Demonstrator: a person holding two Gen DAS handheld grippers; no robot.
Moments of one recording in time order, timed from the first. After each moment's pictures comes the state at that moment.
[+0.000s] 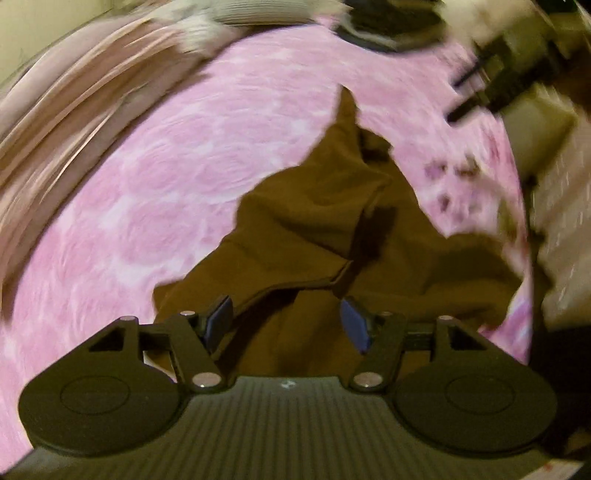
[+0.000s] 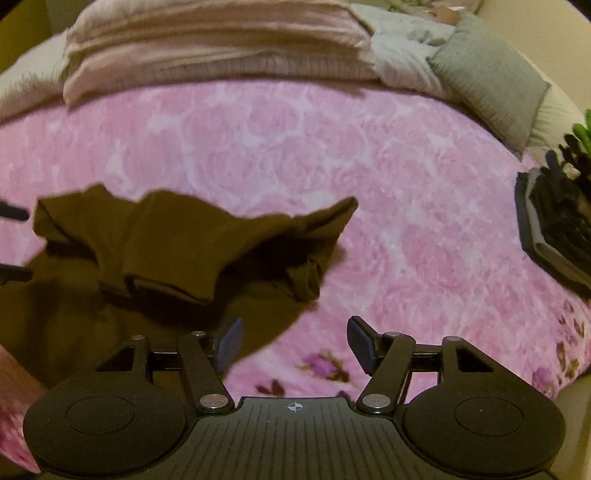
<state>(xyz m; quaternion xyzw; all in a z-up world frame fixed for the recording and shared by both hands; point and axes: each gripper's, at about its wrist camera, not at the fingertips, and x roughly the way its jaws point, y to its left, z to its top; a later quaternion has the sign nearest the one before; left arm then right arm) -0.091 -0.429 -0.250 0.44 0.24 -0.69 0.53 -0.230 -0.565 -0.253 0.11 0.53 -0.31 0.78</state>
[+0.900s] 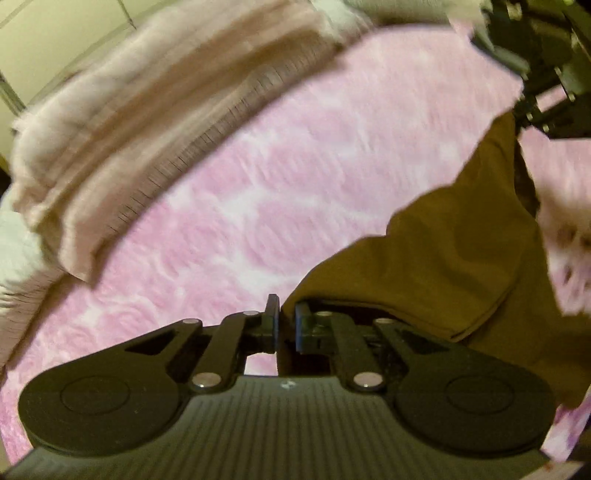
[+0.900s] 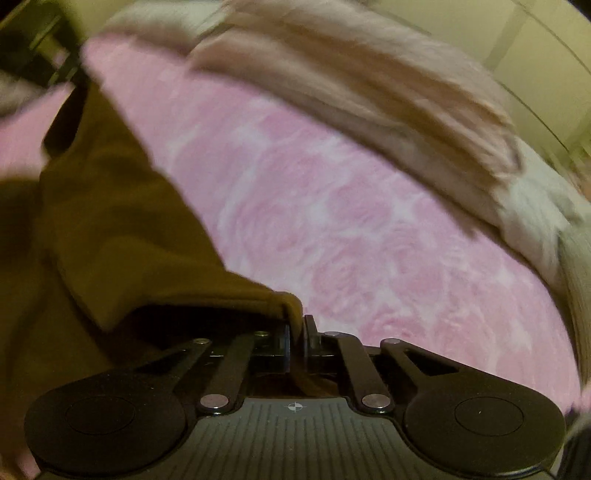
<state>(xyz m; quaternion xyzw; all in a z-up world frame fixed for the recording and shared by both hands) -0.018 -0.487 -0.202 0.41 0.28 -0.55 0.68 -0.192 -0.661 -0.270 -0.06 0.46 -0.11 0.88</state>
